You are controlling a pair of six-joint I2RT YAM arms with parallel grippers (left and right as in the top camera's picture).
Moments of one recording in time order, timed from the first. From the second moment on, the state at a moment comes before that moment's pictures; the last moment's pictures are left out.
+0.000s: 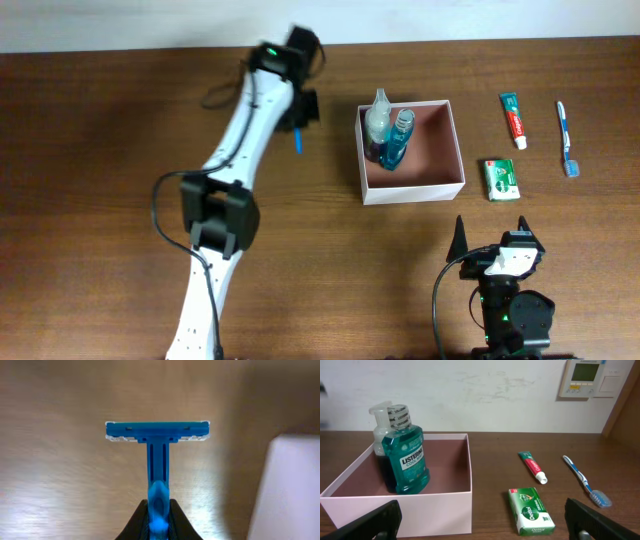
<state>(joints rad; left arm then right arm) -0.36 2.58 2.66 -1.43 0.00 -0.45 0.00 0.01 0.01 -0.07 0.07 -0.03</state>
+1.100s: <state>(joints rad) -0.76 2.51 3.12 -1.37 0.13 -0.06 0.00 0.01 0.01 -0.07 0.07 -0.03</state>
